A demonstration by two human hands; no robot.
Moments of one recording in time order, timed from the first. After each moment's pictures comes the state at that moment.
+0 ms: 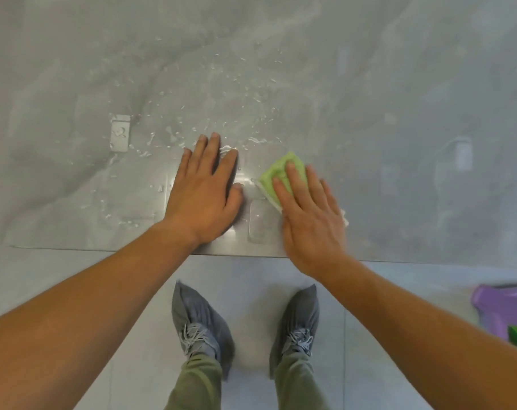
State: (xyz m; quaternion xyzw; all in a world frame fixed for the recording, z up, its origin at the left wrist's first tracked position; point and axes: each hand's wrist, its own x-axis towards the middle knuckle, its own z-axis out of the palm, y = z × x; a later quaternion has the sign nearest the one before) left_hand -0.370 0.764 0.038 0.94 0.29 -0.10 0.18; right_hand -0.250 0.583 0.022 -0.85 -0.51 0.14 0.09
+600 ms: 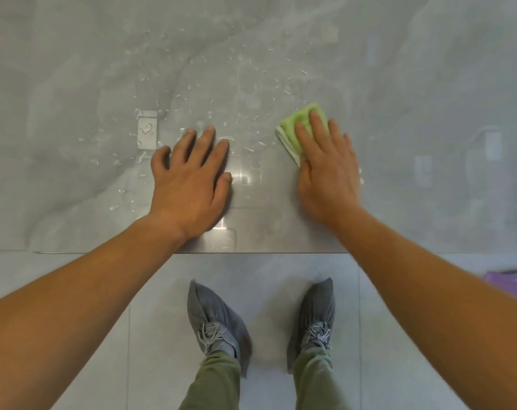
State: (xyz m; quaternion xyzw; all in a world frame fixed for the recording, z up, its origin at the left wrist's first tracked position) left_hand -0.420 0.822 0.030 0.95 0.27 -0.09 0.12; right_hand -0.241 0.663 0.020 -0.89 -0.41 0.11 0.13
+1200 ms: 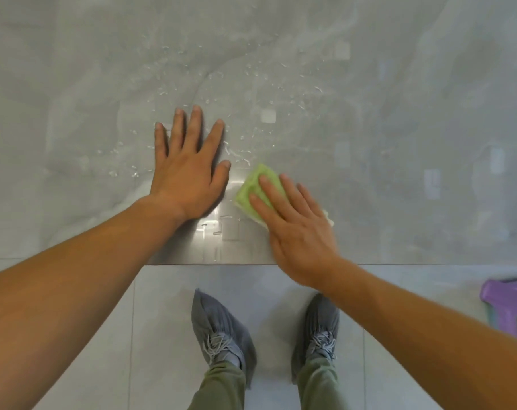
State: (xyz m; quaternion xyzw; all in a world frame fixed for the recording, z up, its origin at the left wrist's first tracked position) left_hand -0.411 0.875 0.020 0.94 0.29 -0.11 0.11; right_hand -0.316 0.653 0.019 -0.79 -0.59 0.13 0.09
